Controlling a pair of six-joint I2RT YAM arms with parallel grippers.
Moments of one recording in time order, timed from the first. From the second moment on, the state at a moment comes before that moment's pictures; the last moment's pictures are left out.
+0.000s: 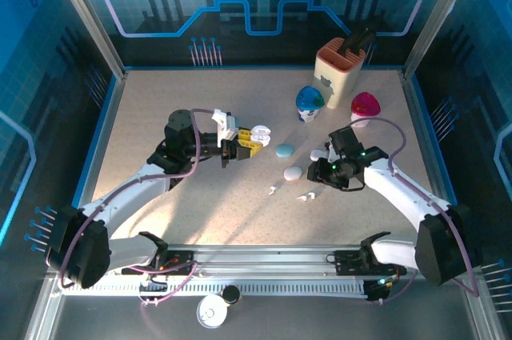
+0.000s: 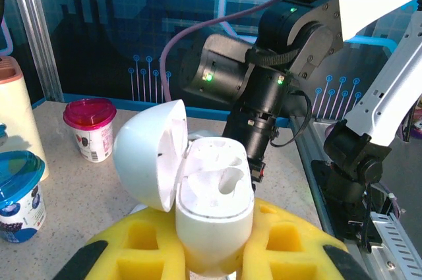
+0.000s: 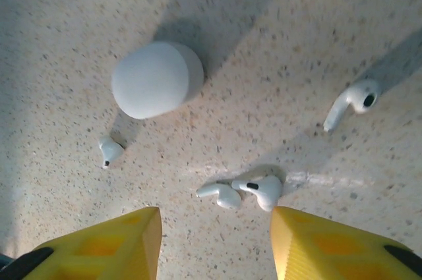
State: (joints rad) left arm -0.43 1.23 0.76 0.38 0.98 0.02; right arm 0.35 1.25 0.77 -0.72 -0.28 0.61
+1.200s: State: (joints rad) left arm -0.43 1.24 0.76 0.38 0.98 0.02; right arm 0.42 1.50 0.71 -0.61 -0.42 0.76
